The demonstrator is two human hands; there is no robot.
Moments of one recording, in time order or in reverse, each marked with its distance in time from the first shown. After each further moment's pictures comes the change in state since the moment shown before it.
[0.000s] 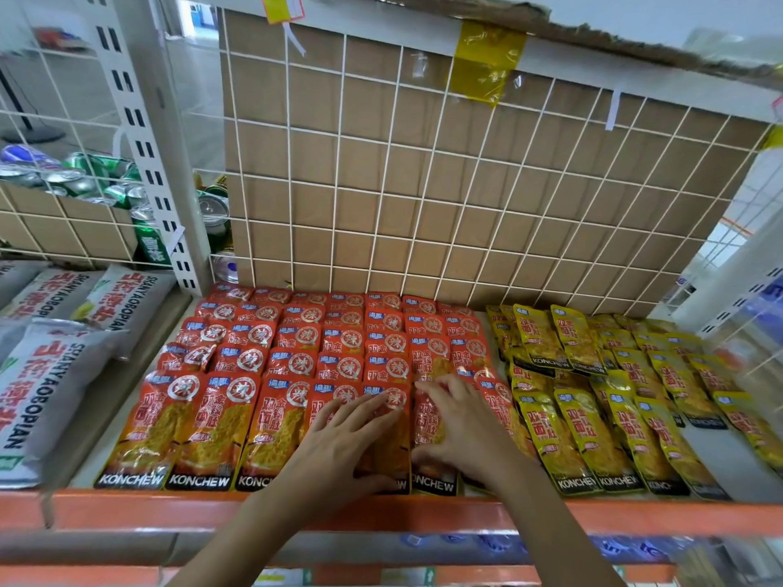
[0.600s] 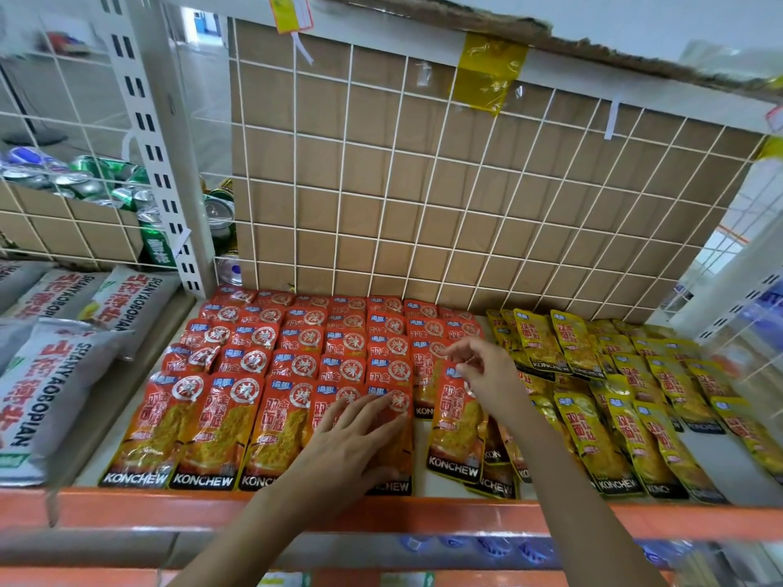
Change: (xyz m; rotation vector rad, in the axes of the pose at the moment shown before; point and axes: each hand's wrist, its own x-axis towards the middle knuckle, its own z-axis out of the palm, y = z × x) left_hand 0.002 -0.001 0.007 0.120 0.017 0.004; right_hand 0.034 0.029 -0.026 0.520 0.362 0.080
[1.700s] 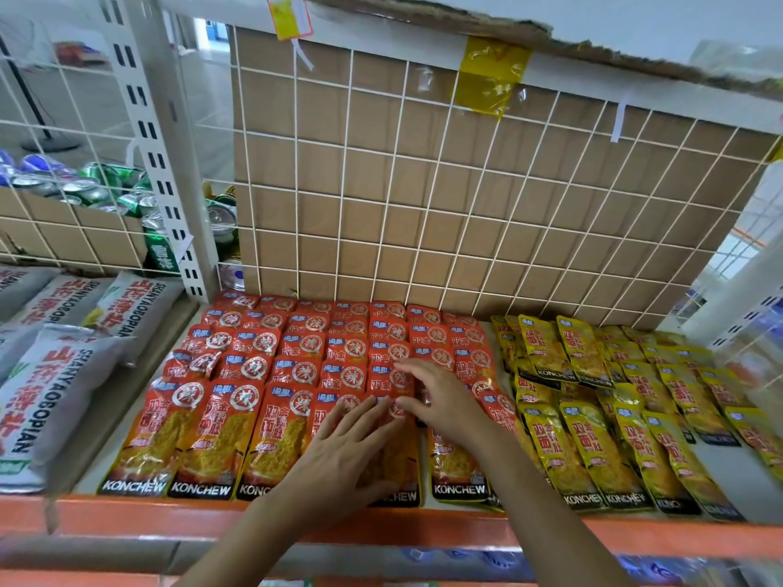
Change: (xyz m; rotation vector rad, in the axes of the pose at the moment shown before) left_hand 0.002 -0.004 0.007 0.093 0.050 0.014; right_hand 0.005 -0.004 0.046 -0.204 -0.303 -0.203
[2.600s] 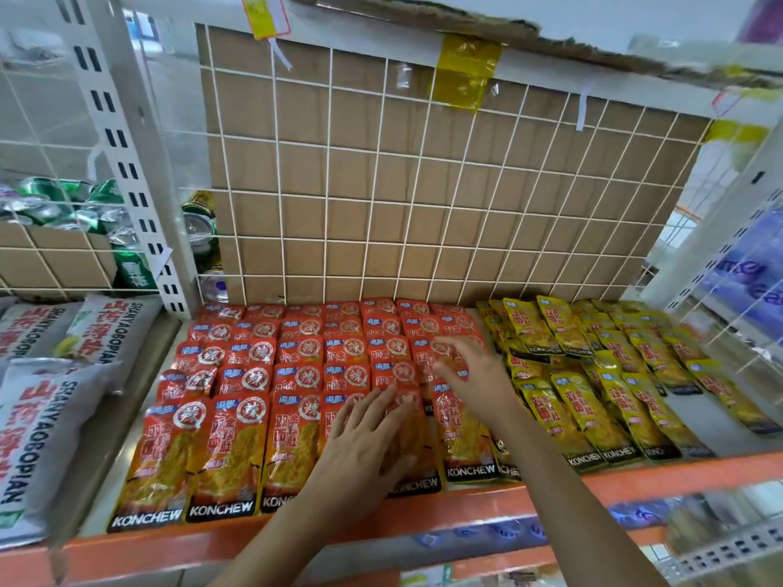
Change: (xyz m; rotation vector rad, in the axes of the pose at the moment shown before) left_hand 0.001 0.001 -0.017 -0.292 0.047 -0.020; right_hand -0.022 -0.005 -0.019 0.001 0.316 0.203
